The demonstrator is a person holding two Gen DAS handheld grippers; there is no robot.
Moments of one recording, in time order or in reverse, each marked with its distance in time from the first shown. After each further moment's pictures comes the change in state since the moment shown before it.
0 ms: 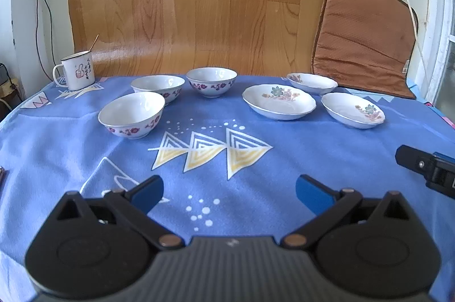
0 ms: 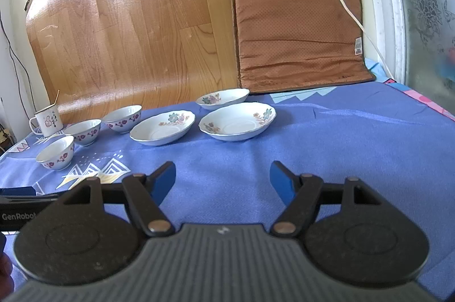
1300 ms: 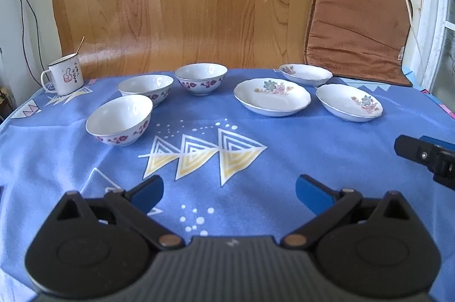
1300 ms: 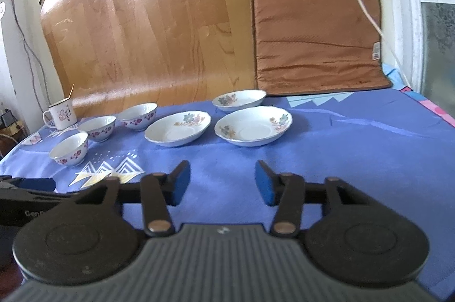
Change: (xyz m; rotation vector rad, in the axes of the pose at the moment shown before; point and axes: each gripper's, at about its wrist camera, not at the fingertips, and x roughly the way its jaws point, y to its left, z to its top) left arm 0.012 -0.004 0.013 0.050 0.050 -0.021; right arm 0.003 0.003 0.013 -0.040 0.031 0.078
